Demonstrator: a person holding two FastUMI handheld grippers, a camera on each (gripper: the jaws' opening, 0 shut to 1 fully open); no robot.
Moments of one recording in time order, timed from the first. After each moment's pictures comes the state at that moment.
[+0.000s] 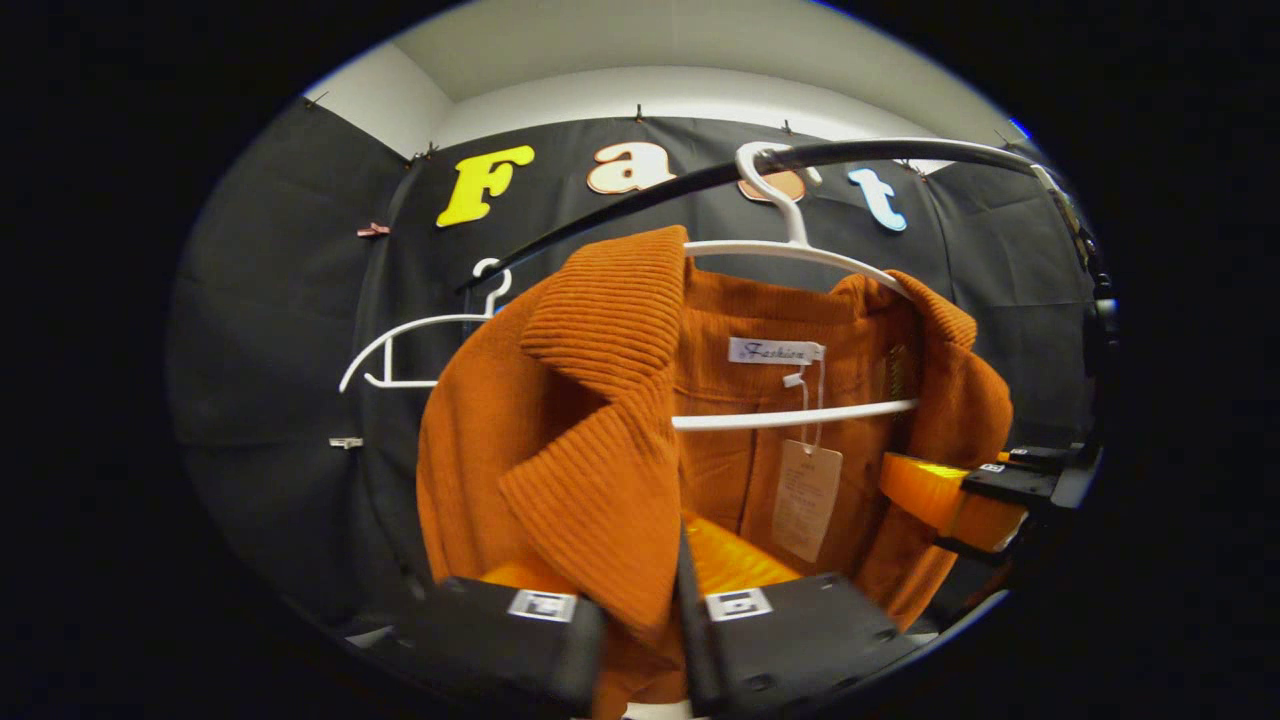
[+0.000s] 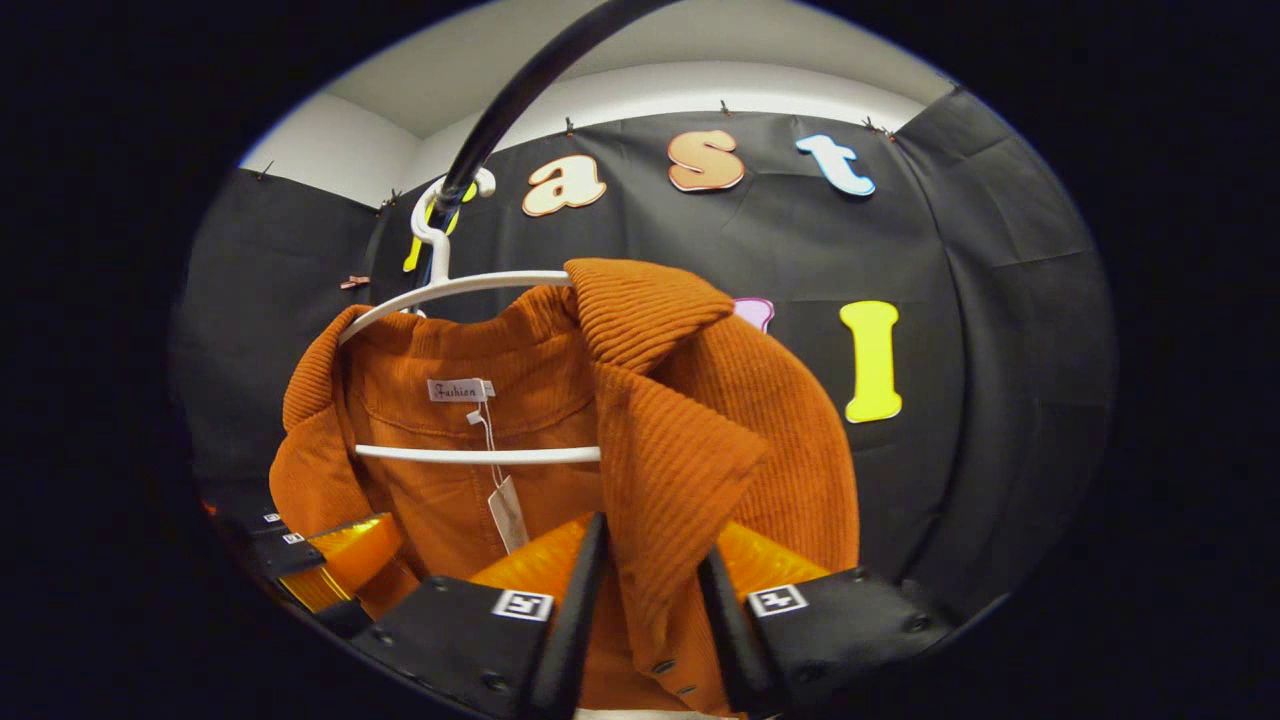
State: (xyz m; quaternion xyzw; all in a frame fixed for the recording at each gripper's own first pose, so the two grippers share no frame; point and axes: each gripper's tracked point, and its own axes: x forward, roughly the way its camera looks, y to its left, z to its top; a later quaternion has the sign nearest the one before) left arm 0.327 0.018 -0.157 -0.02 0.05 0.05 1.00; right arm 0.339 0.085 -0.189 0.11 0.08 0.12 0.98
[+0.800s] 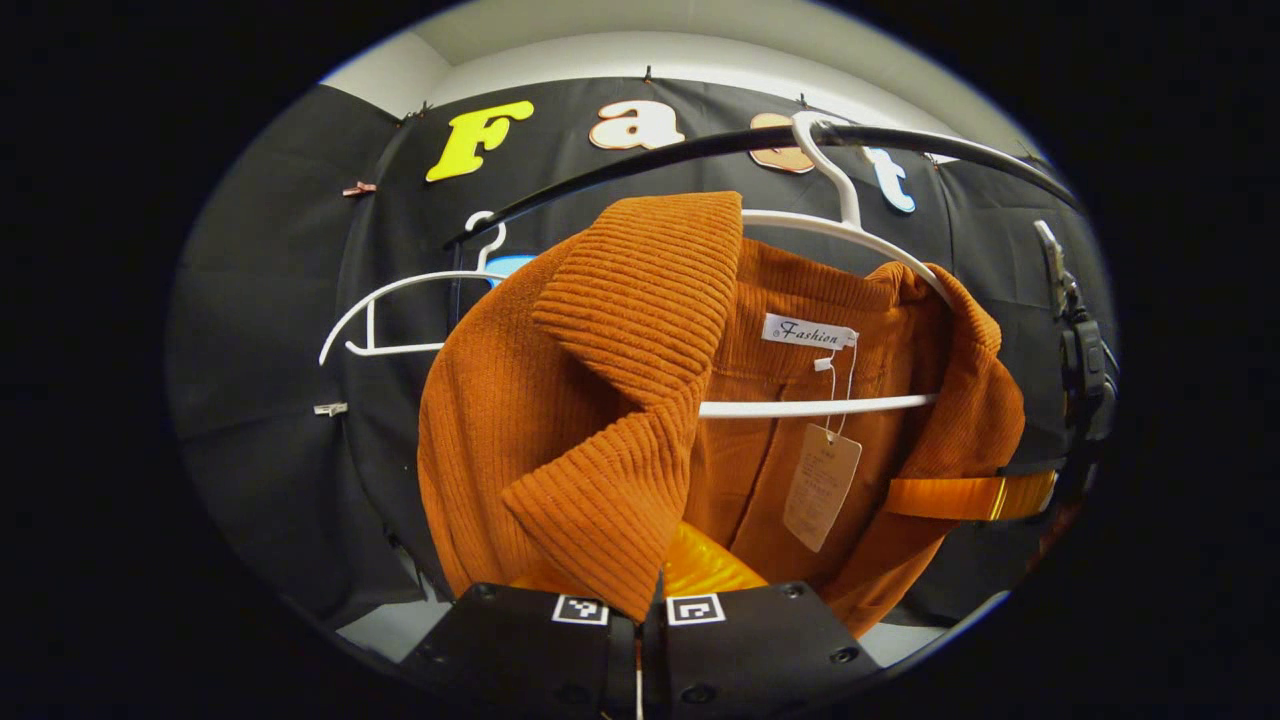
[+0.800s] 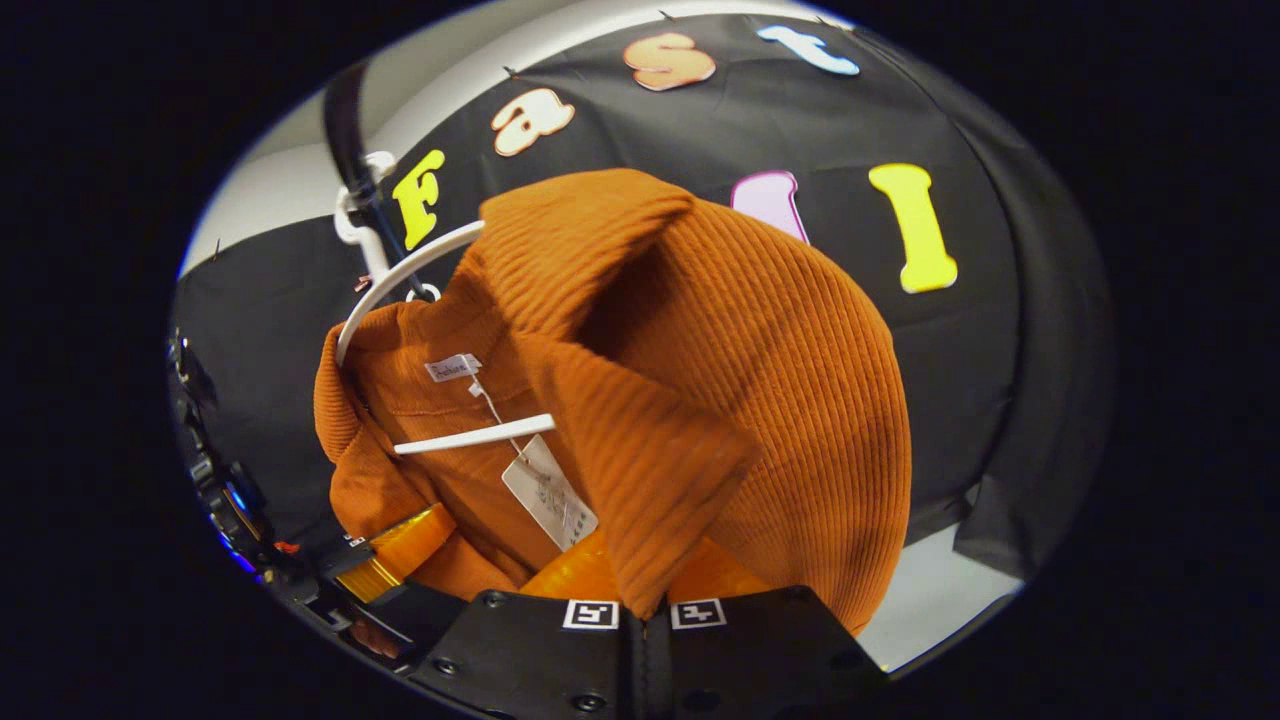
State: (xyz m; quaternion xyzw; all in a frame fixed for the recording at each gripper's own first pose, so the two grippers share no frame) left arm 0.328 0.022 -0.165 -0.05 0.15 0.00 0.99; right arm 0.319 0.098 -0.217 0.23 0.28 0.21 0.91
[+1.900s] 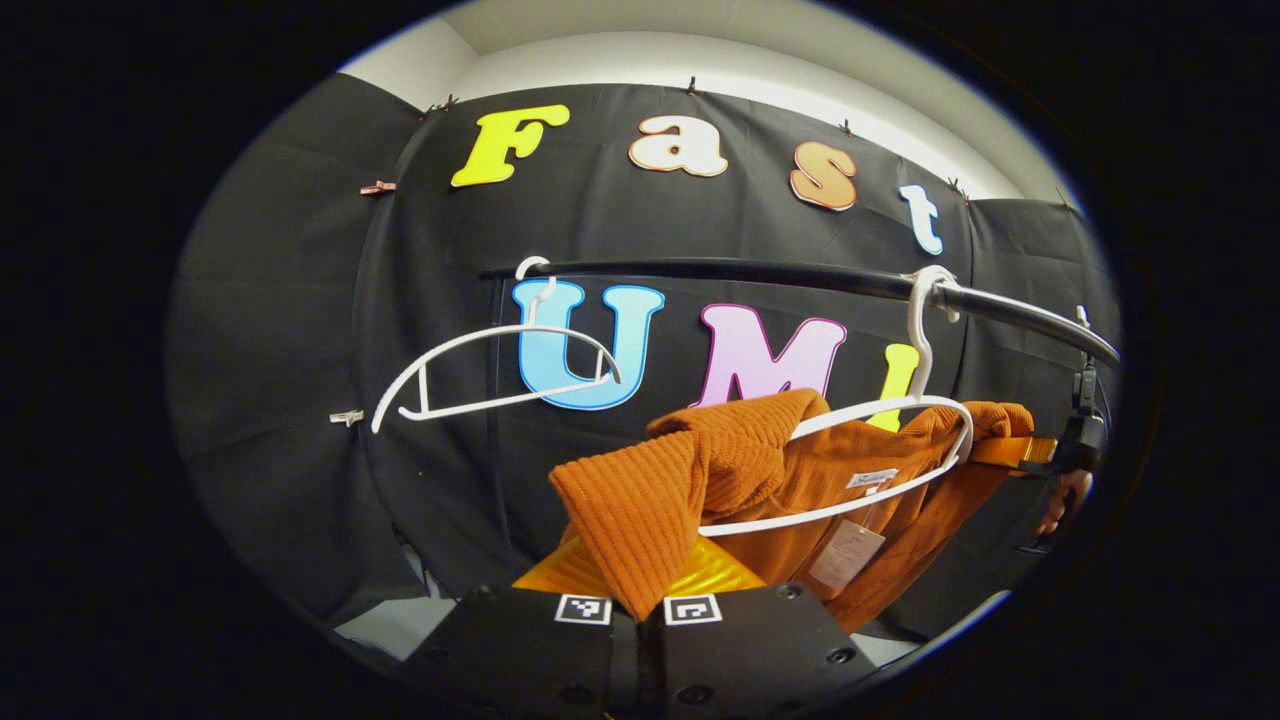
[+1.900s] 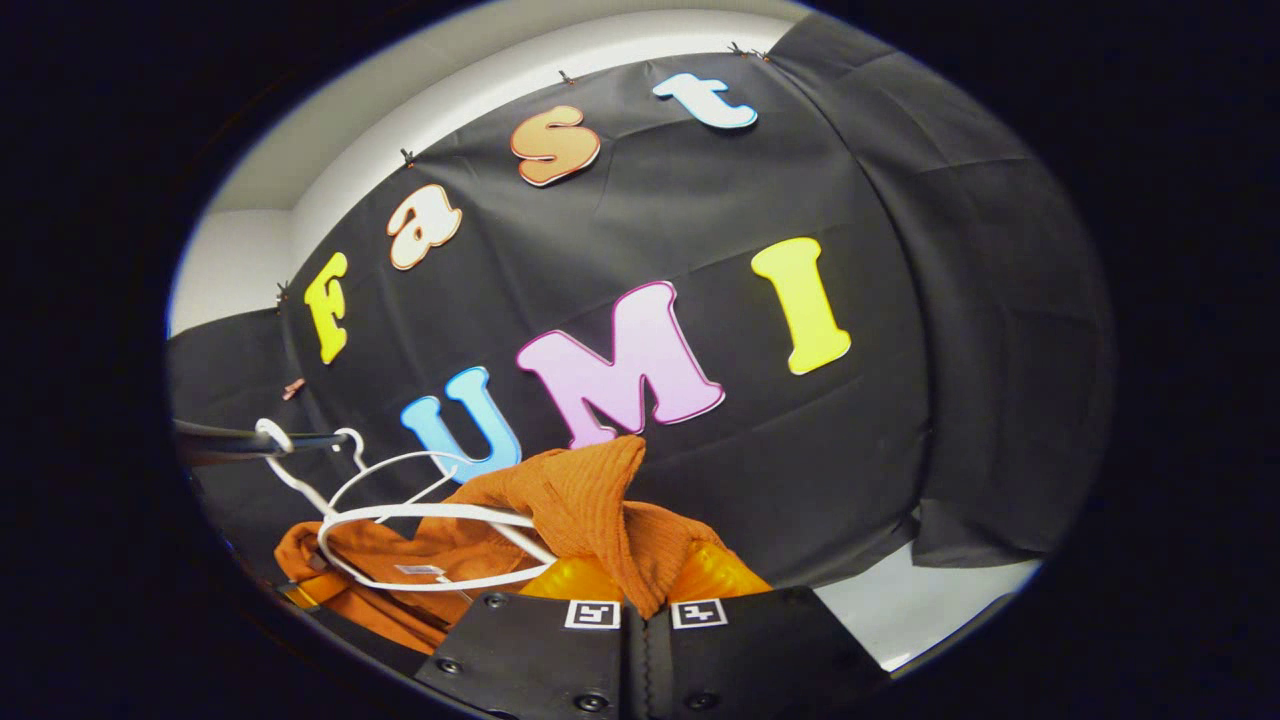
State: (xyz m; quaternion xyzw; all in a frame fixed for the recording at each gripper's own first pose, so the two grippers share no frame) left arm 0.332 0.093 -0.075 -0.08 0.14 0.02 0.99; right arm 0.401 -0.063 -0.128 0.24 0.16 0.03 0.96
